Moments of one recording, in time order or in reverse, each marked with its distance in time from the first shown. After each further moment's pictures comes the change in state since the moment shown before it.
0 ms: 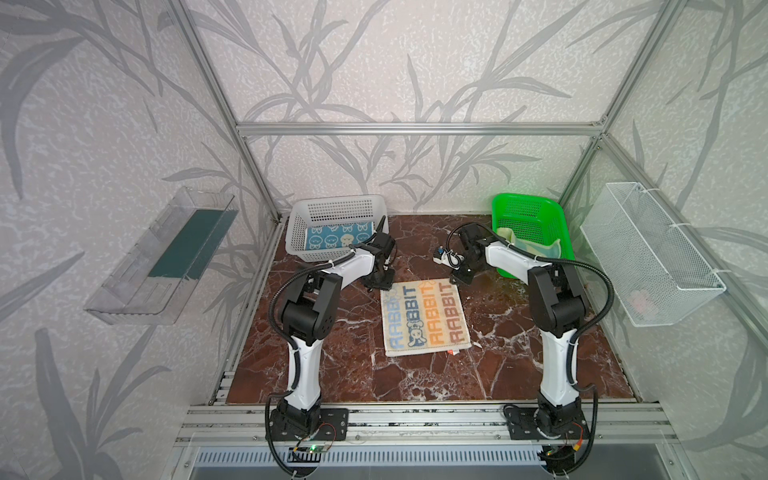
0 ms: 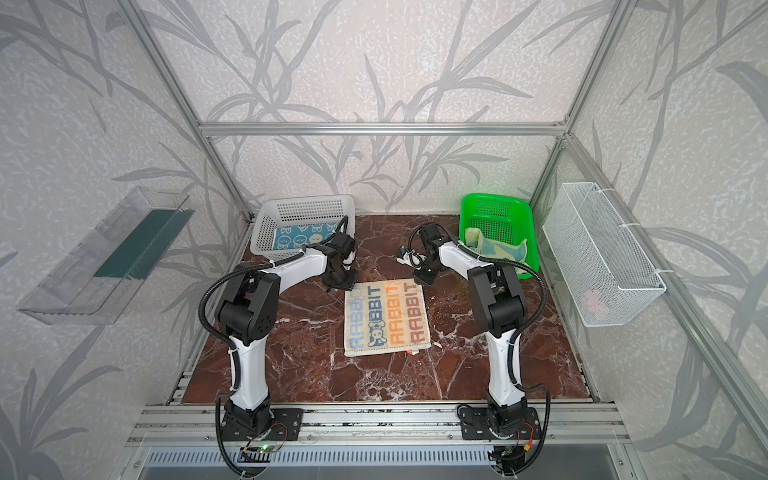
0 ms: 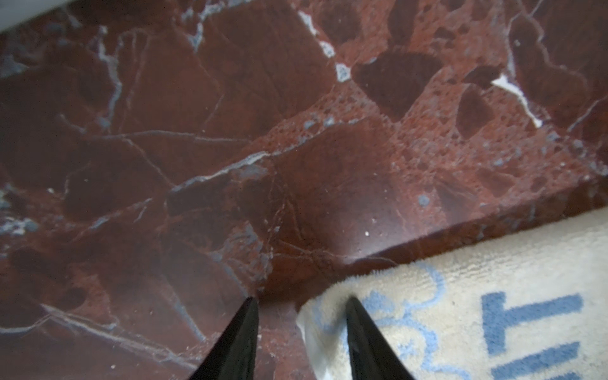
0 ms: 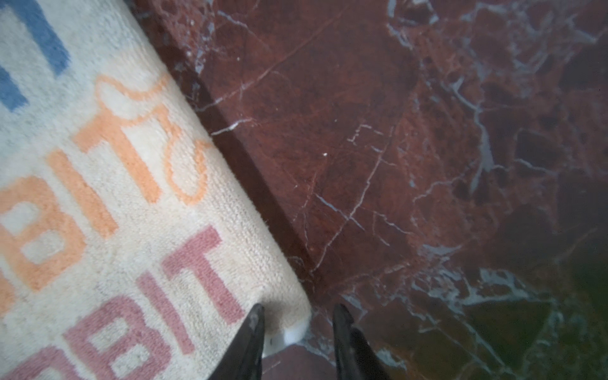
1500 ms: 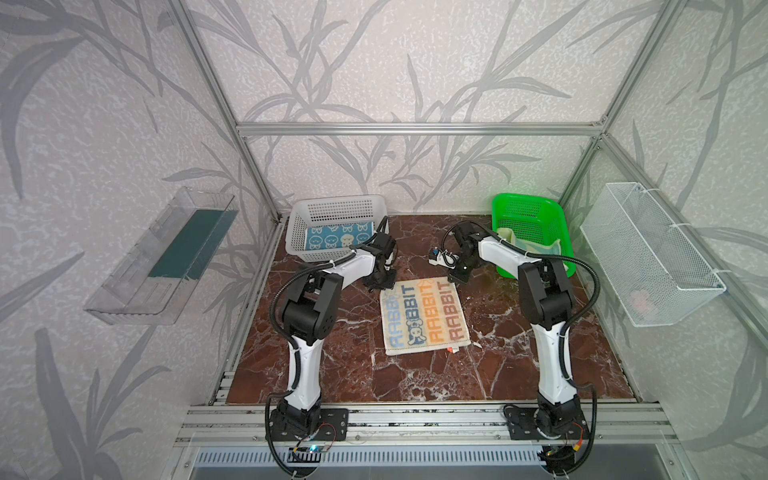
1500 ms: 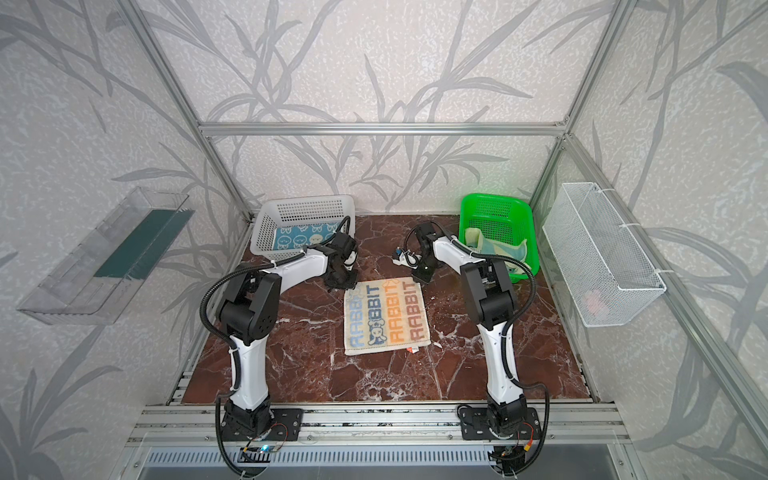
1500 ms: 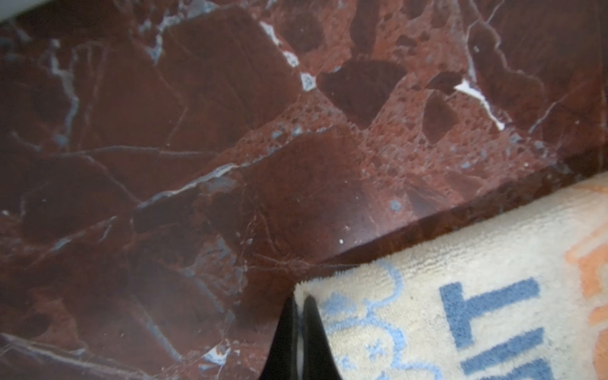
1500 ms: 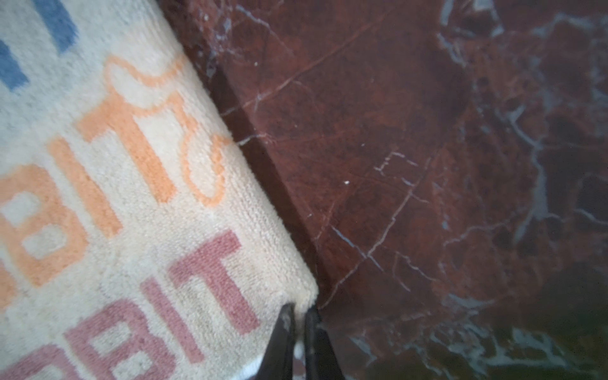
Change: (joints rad) left arm 0.003 0.012 -0.006 0.029 0.050 0.017; right arm 0.013 0.120 0.164 -0.142 -0.013 -0.079
